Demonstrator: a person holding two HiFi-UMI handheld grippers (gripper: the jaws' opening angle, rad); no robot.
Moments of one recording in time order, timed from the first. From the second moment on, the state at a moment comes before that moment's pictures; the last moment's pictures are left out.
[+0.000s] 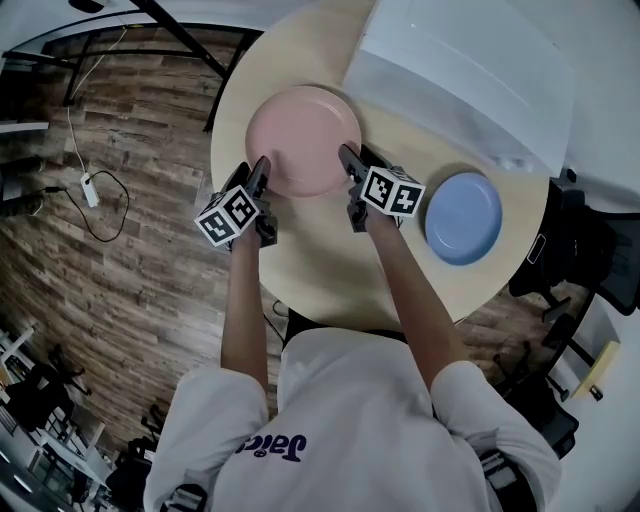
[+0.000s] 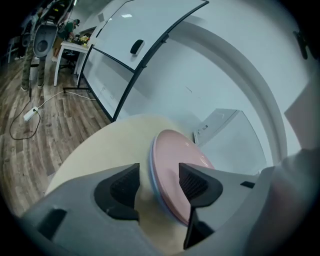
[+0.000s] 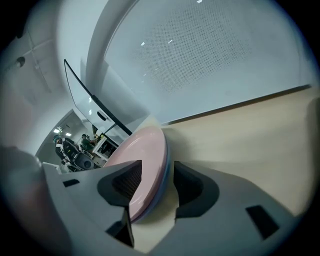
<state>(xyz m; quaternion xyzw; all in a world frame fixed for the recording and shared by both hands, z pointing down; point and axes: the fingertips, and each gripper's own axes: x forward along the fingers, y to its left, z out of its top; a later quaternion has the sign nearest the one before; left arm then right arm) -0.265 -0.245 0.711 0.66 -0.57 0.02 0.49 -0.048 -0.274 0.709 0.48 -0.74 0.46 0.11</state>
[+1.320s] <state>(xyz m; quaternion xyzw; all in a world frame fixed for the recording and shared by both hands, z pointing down) -0.202 -0.183 0.688 0.66 -0.55 0.06 0.51 0.015 -0.205 0.668 0.55 -0.69 0.47 0.08</state>
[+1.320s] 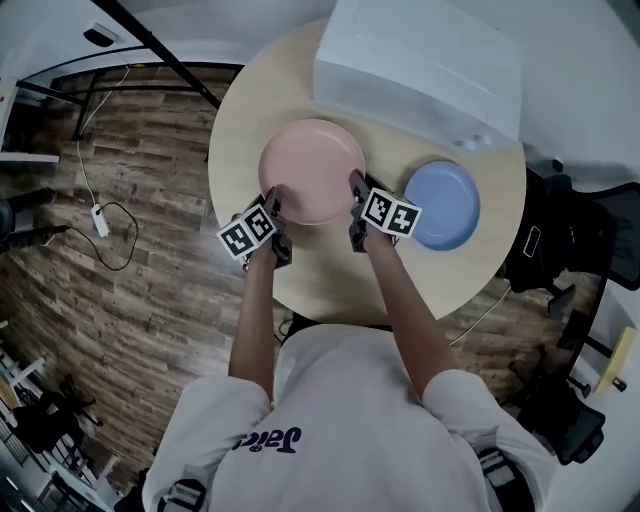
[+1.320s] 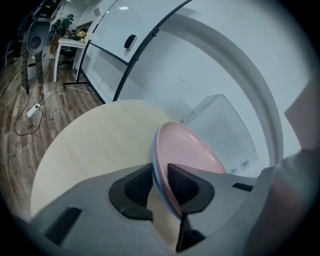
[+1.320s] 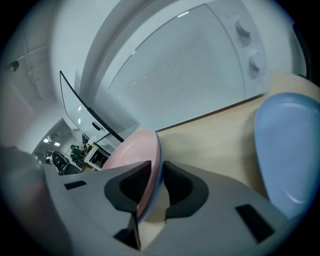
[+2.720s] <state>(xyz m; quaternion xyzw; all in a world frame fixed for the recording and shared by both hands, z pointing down) 0.156 -0.137 0.688 0.85 -0.34 0.32 0.27 0.346 -0.042 0.671 0.74 -0.52 0.42 0.06</state>
